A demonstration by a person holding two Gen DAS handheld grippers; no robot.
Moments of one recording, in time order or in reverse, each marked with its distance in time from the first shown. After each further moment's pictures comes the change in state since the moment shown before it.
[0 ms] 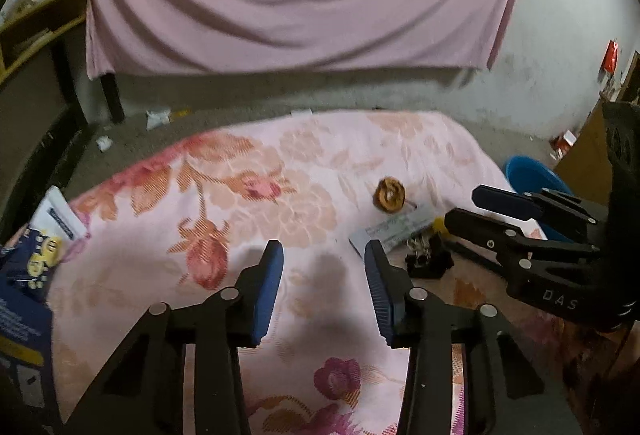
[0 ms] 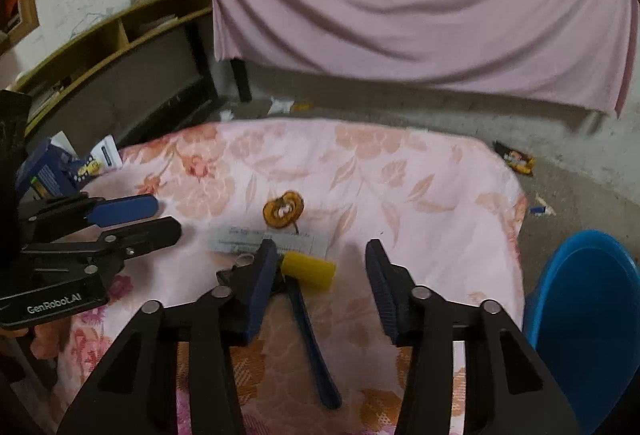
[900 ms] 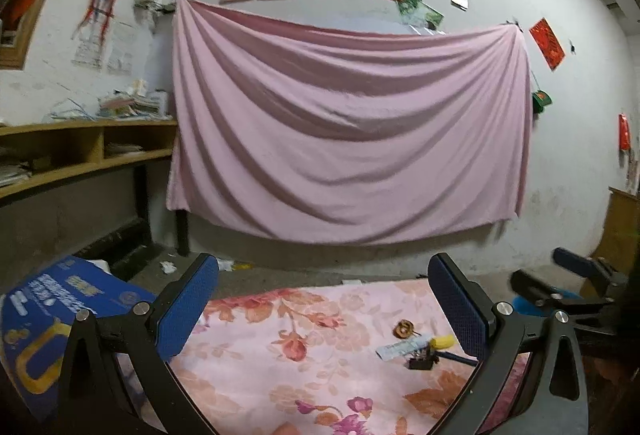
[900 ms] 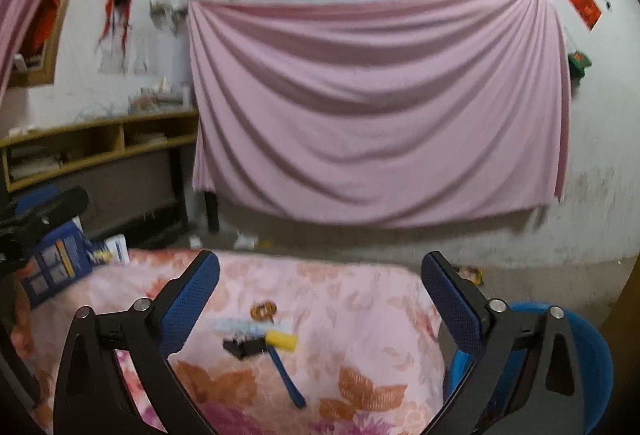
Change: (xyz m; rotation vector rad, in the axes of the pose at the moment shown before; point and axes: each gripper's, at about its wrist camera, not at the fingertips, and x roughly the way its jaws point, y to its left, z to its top) left arm -0.153 -0.016 -0.046 -0.031 -0.692 0.194; right arm -0.098 0.006 -0.028 -0.028 -0.544 -0.167
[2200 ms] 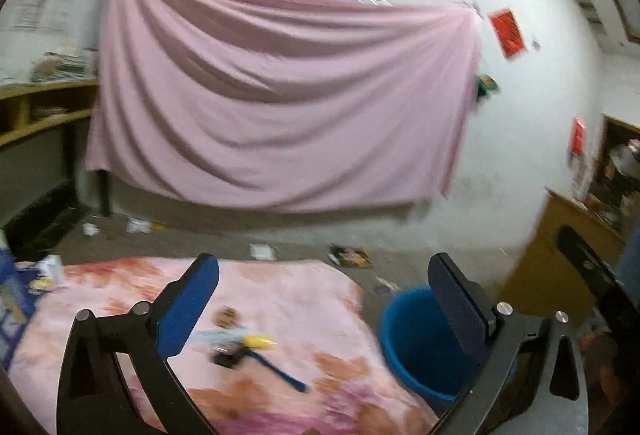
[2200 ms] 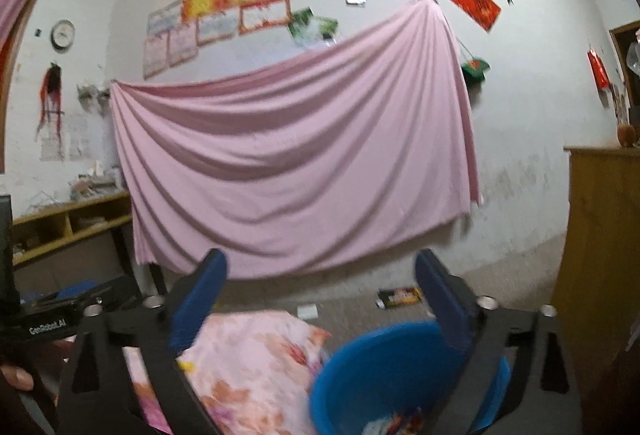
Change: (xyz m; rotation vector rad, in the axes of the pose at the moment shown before) left arm 0.008 -0.138 0.054 -0.080 0.119 -0.180; right arm -0.128 -0.130 0.025 0.189 -0.231 -0.214
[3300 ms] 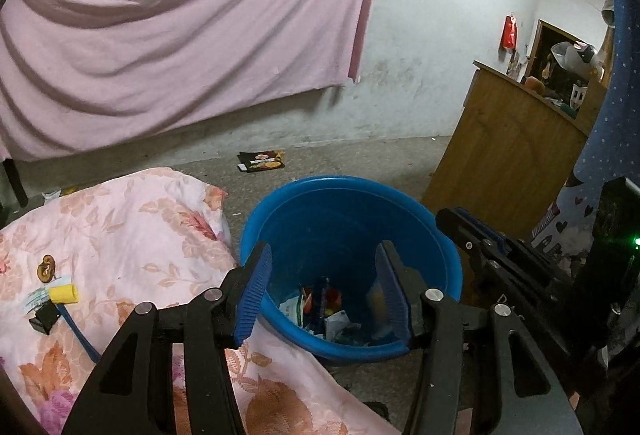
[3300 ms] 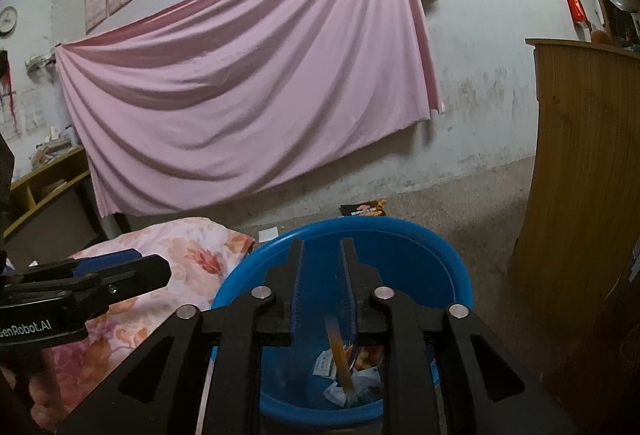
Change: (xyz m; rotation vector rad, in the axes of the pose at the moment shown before) left arm 0.112 -0.150 -0.081 0.190 0.411 -0.319; right arm 0.033 -0.105 -0.080 0.100 0.302 -0.116
